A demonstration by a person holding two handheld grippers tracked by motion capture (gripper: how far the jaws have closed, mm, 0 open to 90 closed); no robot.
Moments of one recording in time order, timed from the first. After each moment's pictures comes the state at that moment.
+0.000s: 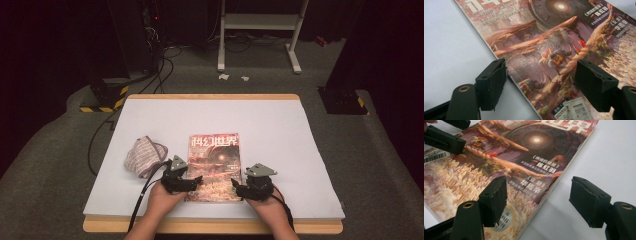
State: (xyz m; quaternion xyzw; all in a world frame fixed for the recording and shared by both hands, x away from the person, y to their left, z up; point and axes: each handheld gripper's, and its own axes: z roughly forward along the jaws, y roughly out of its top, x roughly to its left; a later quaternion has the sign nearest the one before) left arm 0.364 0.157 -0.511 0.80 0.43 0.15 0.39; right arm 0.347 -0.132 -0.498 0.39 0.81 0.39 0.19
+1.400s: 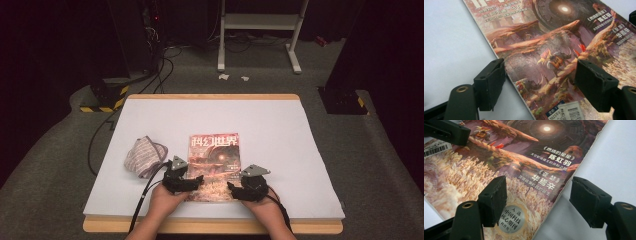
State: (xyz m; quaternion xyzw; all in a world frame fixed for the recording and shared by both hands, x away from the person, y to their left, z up) left arm 0.361 0.153 -0.511 0.78 0.46 0.14 0.39; right arm 0.348 -0.119 -0.506 0.40 0.83 0.36 0.17
